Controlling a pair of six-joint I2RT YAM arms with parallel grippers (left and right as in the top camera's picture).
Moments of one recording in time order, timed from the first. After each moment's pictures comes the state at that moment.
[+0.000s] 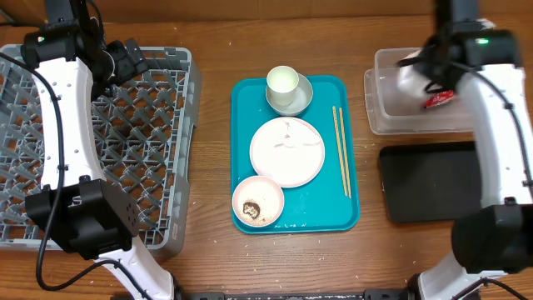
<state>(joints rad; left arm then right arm) 0.23 1.98 2.05 -1.20 0.07 -0.31 -0.02 1.82 1.86 -1.09 0.27 0.63</state>
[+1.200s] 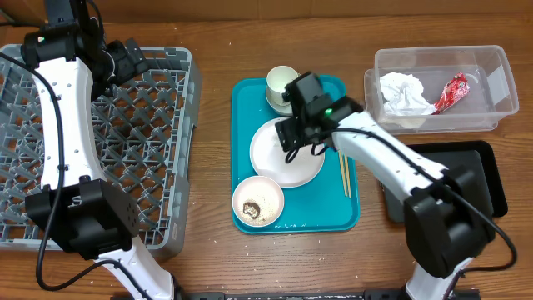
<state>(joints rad) 0.23 1.98 2.05 -1.20 0.07 -0.31 0.55 1.91 1.40 -0.67 0.00 0.21</state>
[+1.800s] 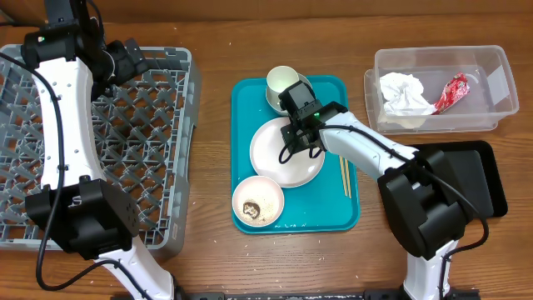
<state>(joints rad) 0.23 1.98 2.05 -1.20 0.07 -0.31 0.56 2.03 1.40 -0.61 0.06 0.20</state>
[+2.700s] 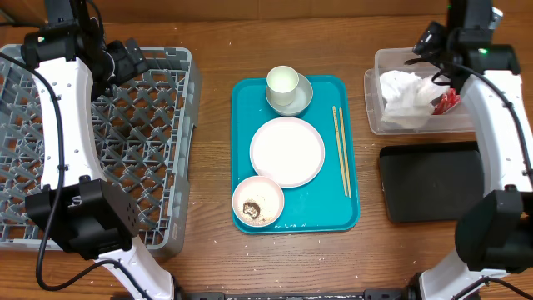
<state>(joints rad) 0.23 1.98 2.05 -1.20 0.07 -0.31 -0.06 1.82 1.71 -0.75 0.24 0.50</state>
